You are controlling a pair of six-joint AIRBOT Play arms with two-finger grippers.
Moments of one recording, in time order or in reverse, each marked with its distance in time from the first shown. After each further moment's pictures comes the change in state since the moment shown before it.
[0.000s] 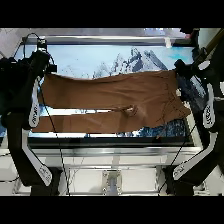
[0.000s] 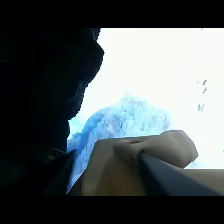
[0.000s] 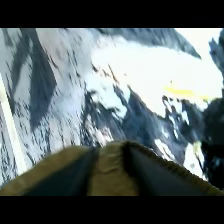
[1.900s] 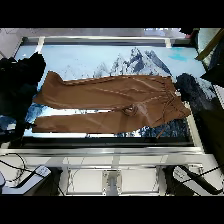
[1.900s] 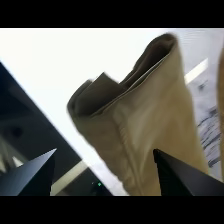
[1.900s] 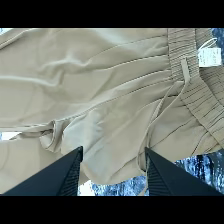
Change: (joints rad) left arm 0.991 0.902 -1.444 -1.200 0.003 0.472; right arm -0.168 0.797 -0.222 0.009 0.793 -0.266
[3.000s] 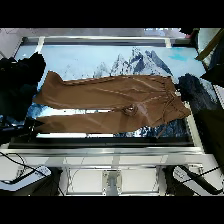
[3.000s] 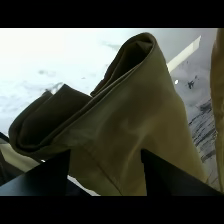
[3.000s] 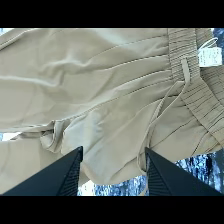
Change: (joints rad) left arm -0.116 -0.119 0.000 -0.066 0.040 0.013; right arm 0.000 0.000 0.000 0.000 0.000 0.003
